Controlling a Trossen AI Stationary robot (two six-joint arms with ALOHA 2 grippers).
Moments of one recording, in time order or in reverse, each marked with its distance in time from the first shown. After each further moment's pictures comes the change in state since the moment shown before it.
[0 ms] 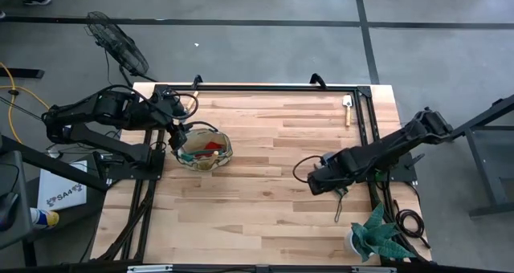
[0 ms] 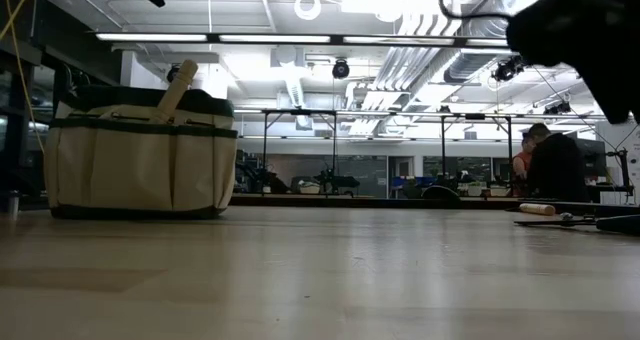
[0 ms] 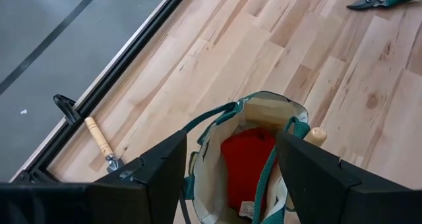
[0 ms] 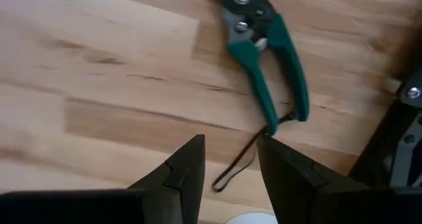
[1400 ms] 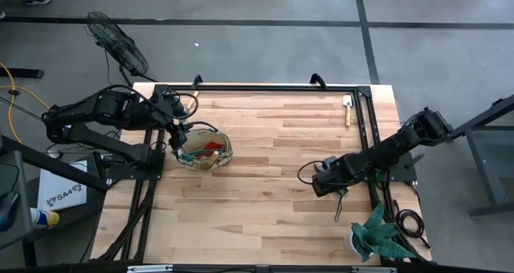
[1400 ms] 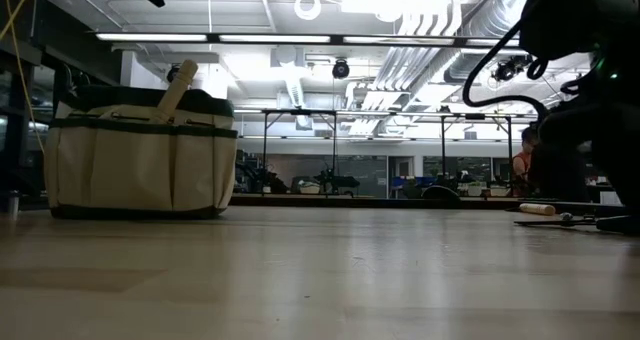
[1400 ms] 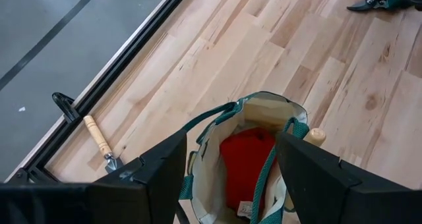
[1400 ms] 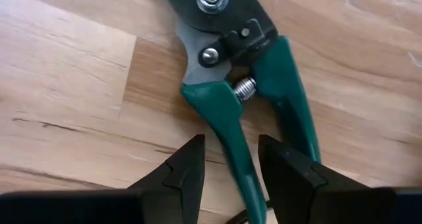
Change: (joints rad) left arm 0.000 0.000 0.000 0.000 0.001 -0.014; right arm -0.011 0.000 -0.377 0.382 0.024 -0.098
